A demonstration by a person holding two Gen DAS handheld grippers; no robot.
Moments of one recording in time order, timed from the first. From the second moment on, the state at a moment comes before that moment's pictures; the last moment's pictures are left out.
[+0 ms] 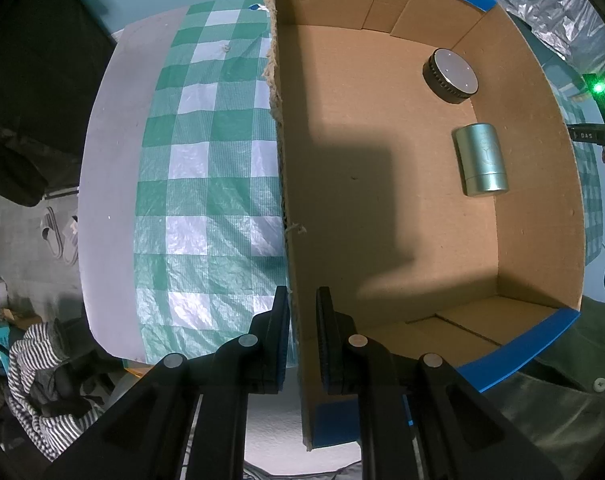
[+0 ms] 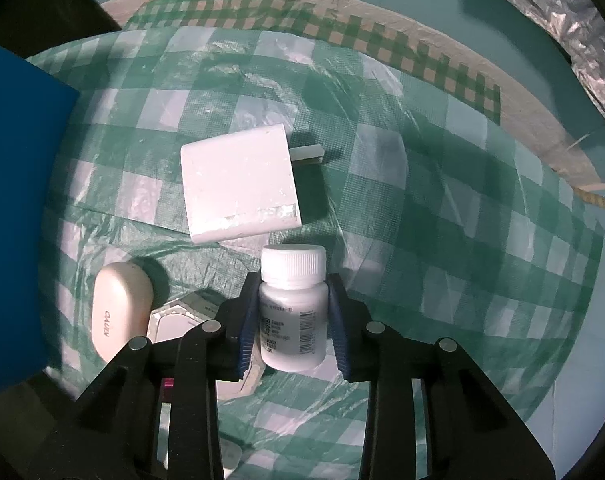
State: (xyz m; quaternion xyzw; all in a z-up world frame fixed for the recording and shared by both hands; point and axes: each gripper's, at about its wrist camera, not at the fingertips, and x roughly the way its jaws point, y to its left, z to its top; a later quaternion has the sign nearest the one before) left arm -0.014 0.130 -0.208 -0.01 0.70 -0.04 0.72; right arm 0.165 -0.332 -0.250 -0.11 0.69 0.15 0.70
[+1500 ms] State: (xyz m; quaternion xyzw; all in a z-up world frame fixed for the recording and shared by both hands) left arm -0.017 0.135 -0.207 -0.01 0.69 -0.06 0.72; right arm 0.131 -0.159 -0.124 -0.16 0.61 0.32 0.71
